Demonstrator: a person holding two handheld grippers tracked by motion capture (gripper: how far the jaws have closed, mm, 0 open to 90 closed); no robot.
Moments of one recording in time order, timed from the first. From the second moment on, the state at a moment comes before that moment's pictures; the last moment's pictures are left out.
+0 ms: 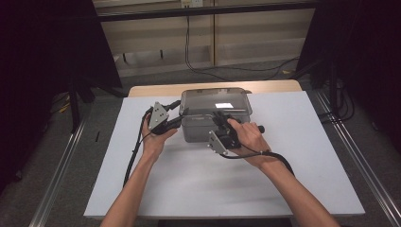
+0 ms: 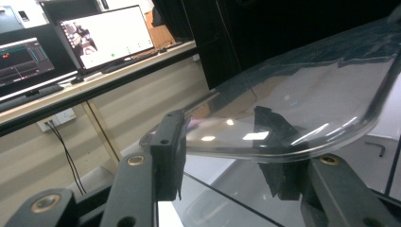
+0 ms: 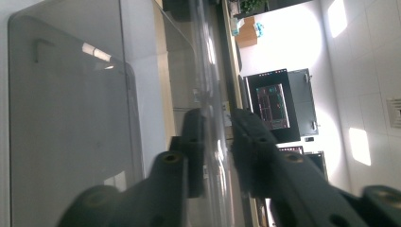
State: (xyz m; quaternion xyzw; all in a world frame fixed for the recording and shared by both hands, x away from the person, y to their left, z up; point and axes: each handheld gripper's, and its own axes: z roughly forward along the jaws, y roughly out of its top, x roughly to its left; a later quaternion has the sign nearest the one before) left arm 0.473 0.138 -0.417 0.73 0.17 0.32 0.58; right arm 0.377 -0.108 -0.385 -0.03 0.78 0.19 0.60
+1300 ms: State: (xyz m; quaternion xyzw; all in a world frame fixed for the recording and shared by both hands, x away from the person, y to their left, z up) left arm 0.479 0.136 -0.411 0.73 0.17 0.33 0.57; right arm 0.397 -0.187 -0.386 0.15 0.77 0.33 0.52
